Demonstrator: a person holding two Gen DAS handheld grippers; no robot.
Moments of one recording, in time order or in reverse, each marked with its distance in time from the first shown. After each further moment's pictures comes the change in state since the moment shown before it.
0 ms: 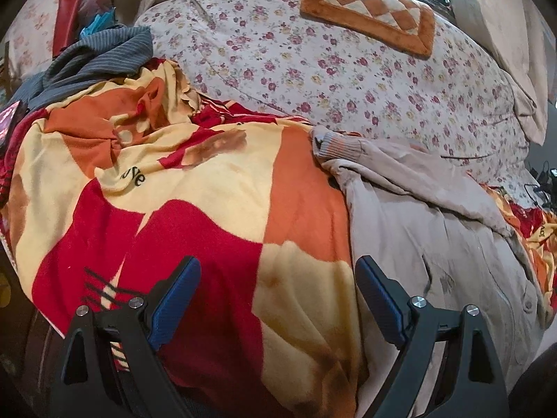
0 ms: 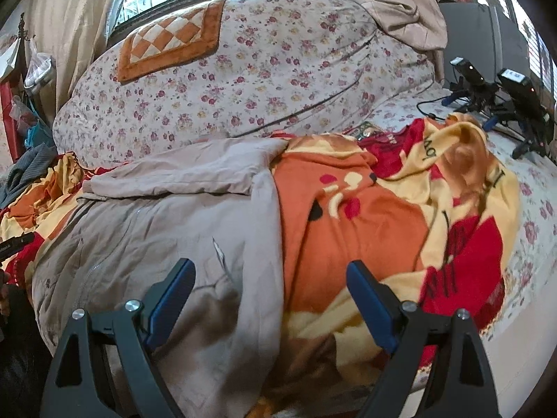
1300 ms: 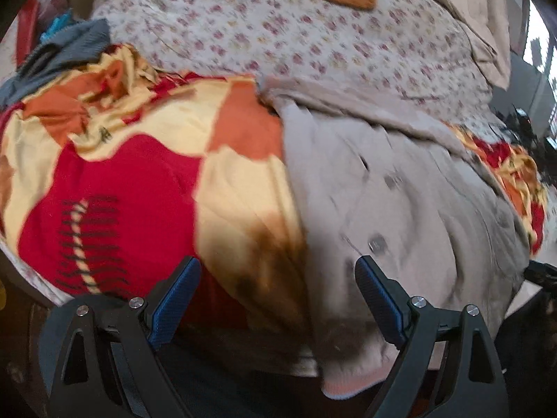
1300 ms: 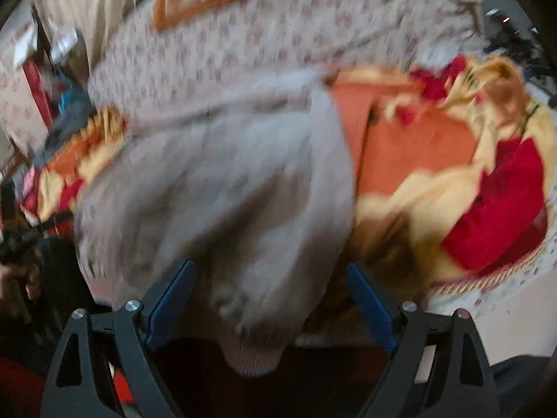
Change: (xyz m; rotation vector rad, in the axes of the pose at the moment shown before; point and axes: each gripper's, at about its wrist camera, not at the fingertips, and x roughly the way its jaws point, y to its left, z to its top) left arm -0.030 -0.035 -0.070 0.140 0.142 -0.116; right arm 0.010 0.028 -0.066 -0.040 0.339 0.185
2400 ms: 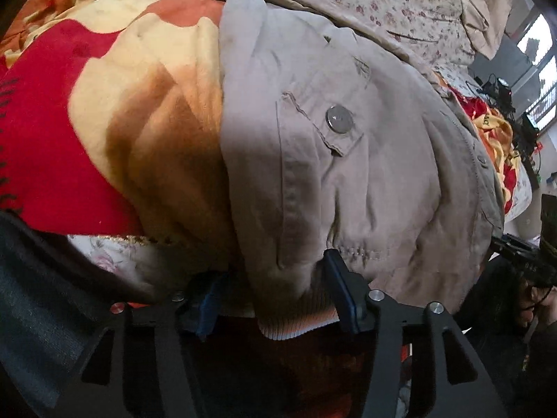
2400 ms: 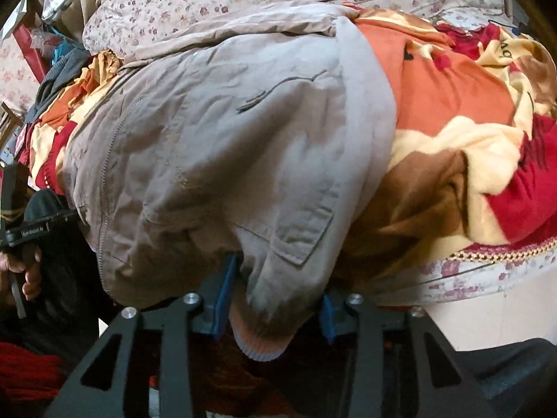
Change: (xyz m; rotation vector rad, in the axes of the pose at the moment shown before) left arm 0.042 -0.023 -0.042 -0.030 0.288 -0.200; right arm 0.021 0.013 -0.007 -0.038 0.154 0.005
